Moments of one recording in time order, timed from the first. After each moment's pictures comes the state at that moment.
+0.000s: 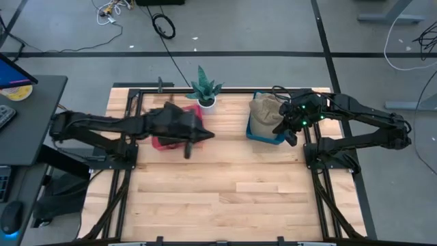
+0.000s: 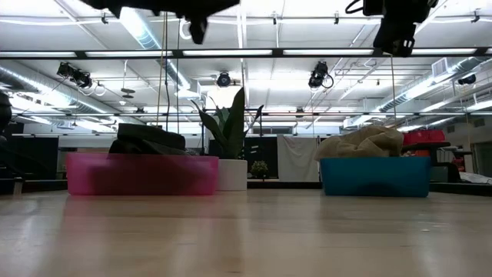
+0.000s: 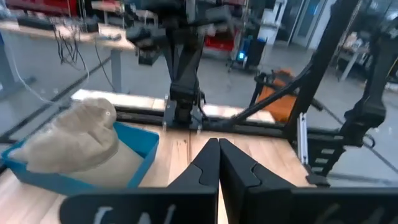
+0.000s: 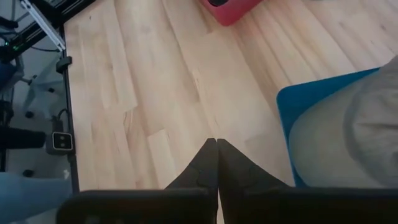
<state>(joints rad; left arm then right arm) 0.02 1.23 0.90 0.22 0.06 -0.15 -0.24 0.96 1.14 -1.04 -0.25 0.29</state>
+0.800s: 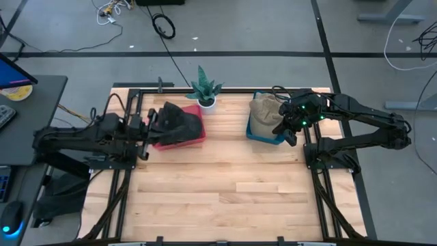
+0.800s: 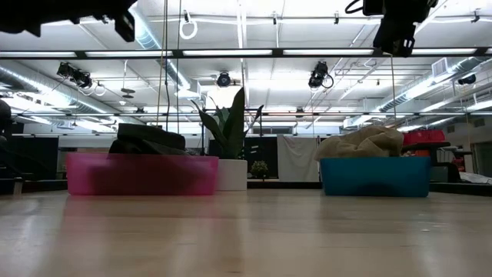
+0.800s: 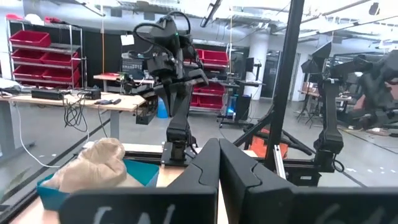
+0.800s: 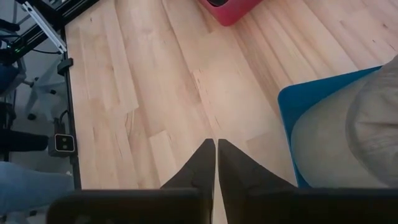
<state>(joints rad) 0.02 0.50 0.46 0.23 0.07 -0.11 -0.24 0.96 1.14 -1.03 -0.25 0.31</state>
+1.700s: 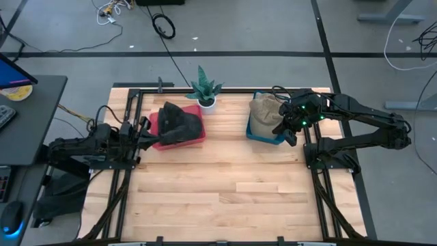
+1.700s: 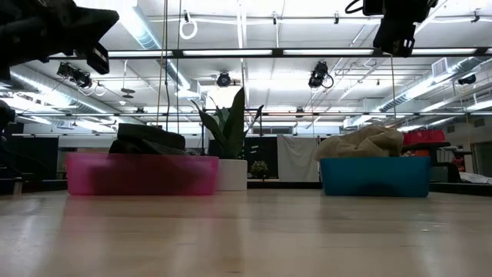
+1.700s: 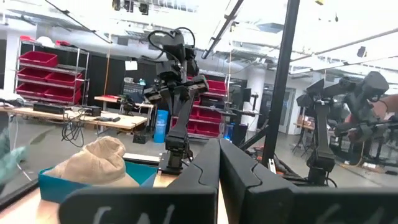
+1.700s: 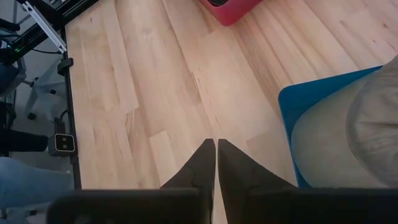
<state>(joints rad) 0.02 0.02 0.12 0.22 0.05 -0.18 -0.24 0.96 1.14 -1.03 -0.25 0.31</state>
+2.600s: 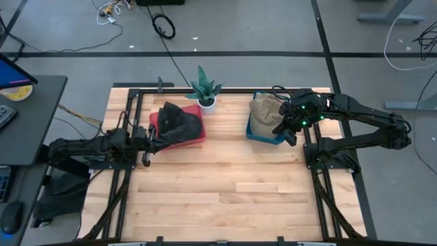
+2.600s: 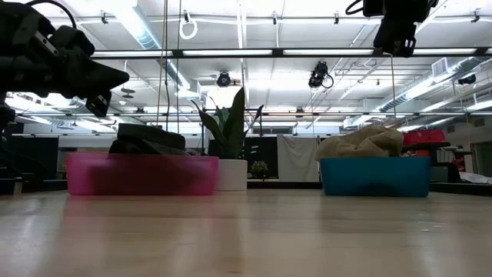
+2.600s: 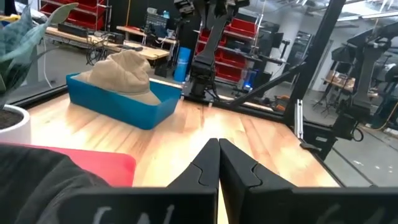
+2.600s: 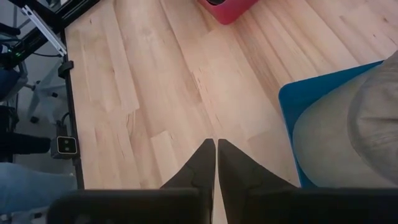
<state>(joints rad) 0.02 0.01 0.01 0.01 -0.01 -0.25 -0.24 0.96 1.14 -1.03 -0.25 0.33</state>
